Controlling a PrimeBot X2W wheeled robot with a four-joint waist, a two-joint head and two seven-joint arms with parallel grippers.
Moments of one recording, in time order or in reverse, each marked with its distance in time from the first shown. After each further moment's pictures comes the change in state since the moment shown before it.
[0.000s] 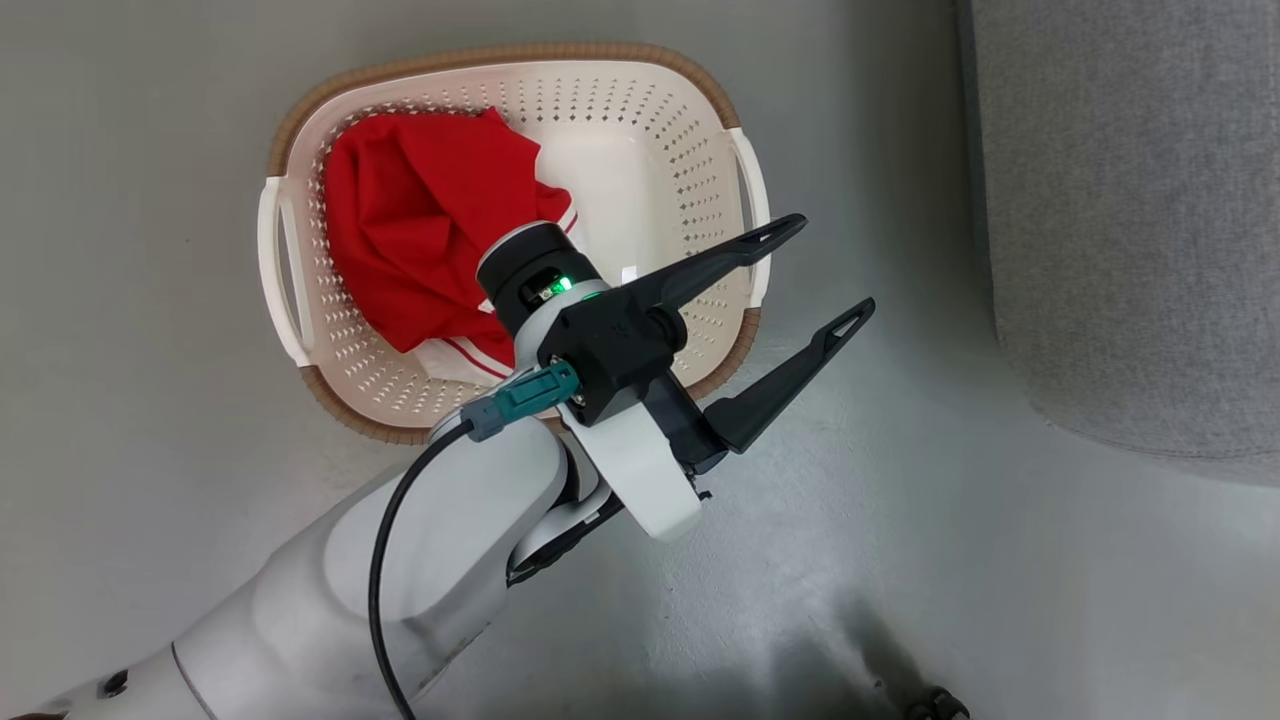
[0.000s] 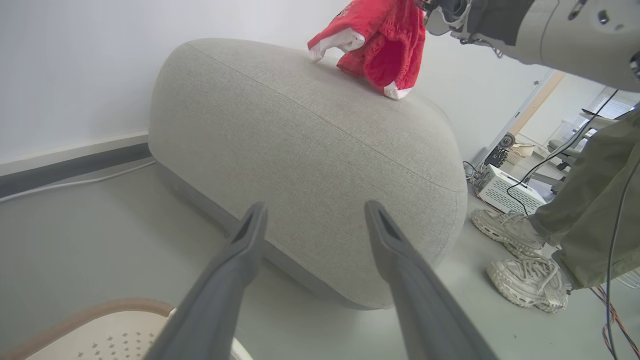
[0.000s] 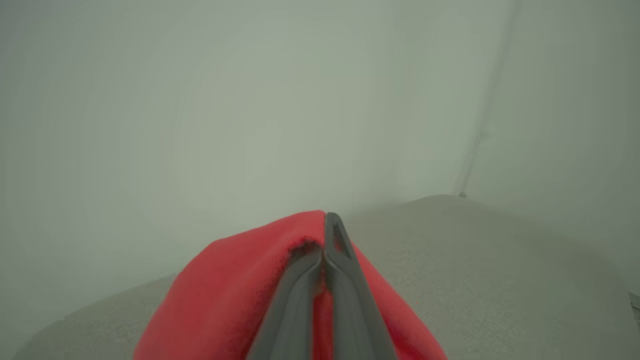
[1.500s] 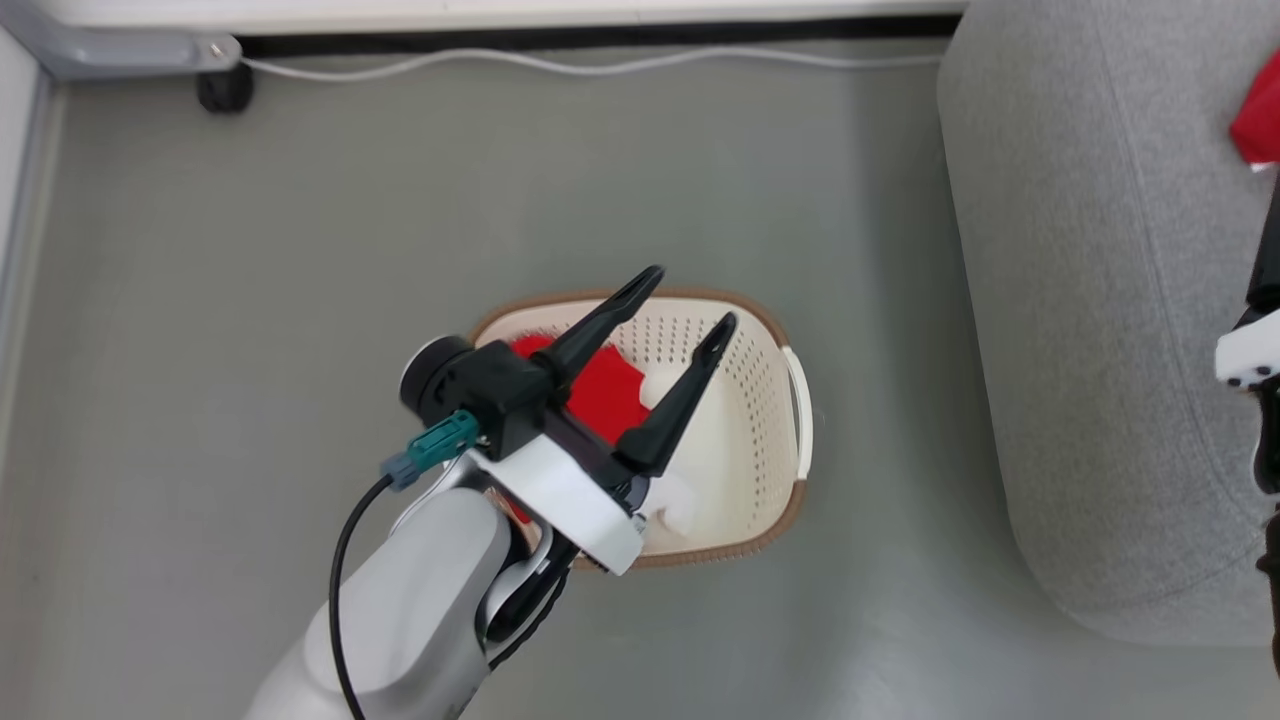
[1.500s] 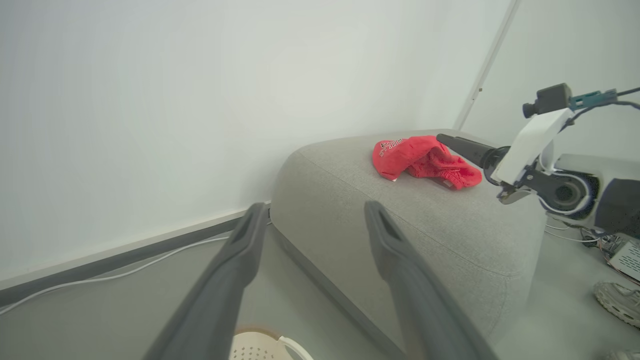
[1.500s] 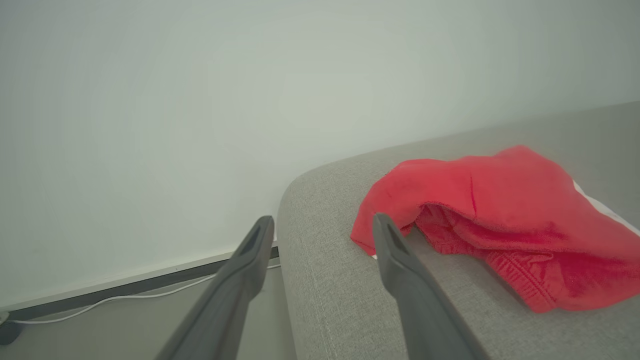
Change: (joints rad) left arm 0.263 -0.086 0.285 0.083 0.055 0.000 0.000; right arm 0.618 0.133 0.569 -0.042 0.474 0.001 0.000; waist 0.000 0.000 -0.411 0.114
